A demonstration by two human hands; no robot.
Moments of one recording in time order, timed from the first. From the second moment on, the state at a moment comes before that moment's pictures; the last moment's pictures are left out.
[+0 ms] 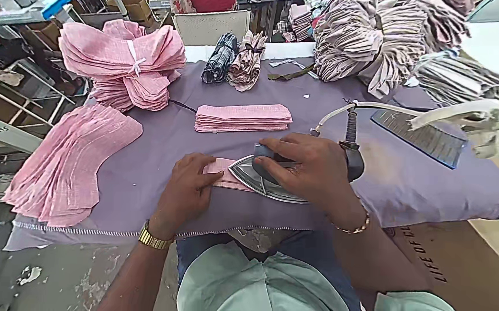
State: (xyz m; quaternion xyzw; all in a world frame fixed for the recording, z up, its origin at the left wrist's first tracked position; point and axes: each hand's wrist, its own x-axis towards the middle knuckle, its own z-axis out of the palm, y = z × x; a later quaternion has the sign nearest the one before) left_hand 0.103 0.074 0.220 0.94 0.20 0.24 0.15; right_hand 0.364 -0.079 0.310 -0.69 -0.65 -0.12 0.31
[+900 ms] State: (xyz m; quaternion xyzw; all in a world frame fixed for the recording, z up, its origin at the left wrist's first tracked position) left_hand 0.100 0.085 0.221 0.88 0.37 0.26 0.15; right_hand 0.425 -0.185 0.311 -0.74 -0.62 -0.21 0.18
